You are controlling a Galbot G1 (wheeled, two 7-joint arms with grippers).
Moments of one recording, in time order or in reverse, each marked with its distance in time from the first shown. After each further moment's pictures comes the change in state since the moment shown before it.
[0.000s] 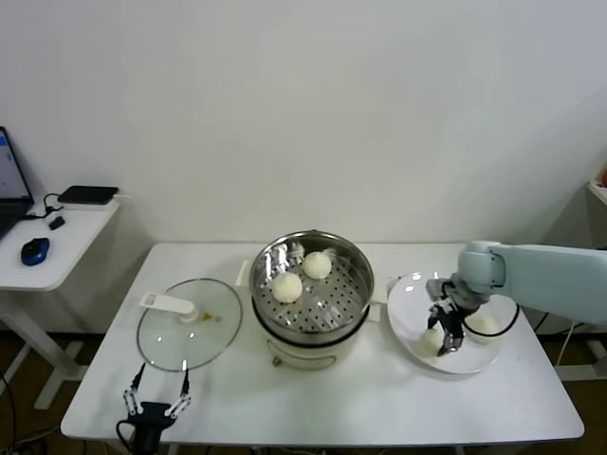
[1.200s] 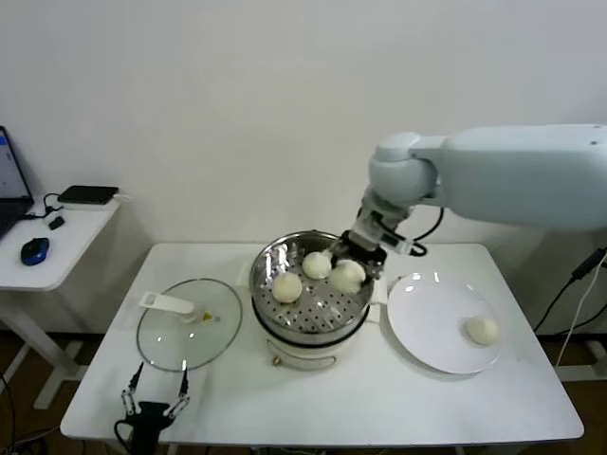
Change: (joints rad) left arm 0.009 0.000 -0.002 -0.014 -0.001 -0.002 -0.003; right arm 0.327 0.299 0.157 0.226 -0.202 0.370 -0.101
